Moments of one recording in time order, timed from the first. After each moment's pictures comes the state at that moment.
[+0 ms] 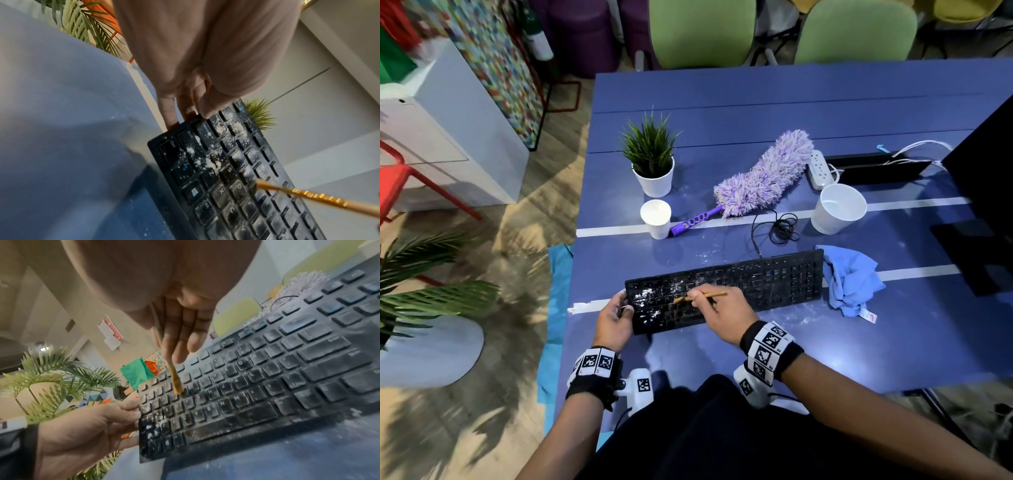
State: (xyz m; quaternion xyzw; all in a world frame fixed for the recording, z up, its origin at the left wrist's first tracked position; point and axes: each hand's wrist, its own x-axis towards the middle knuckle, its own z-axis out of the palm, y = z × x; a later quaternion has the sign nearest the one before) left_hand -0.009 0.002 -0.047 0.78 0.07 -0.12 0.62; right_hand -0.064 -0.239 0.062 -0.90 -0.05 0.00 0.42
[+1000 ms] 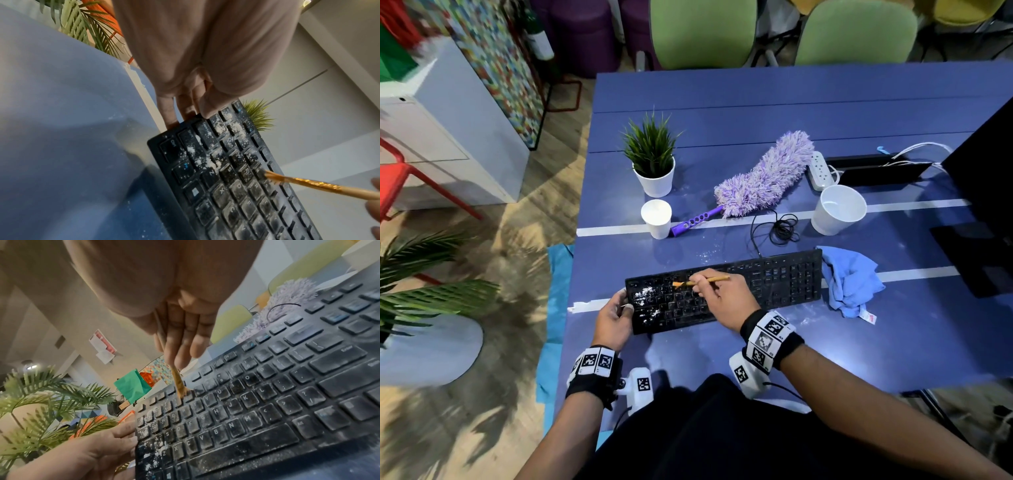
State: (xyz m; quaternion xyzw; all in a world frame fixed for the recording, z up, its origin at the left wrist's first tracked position) left_hand -0.013 0.001 -0.033 0.78 0.07 -0.13 0.61; right_hand -0.048 -0.241 0.070 -0.89 0.01 -0.03 0.46
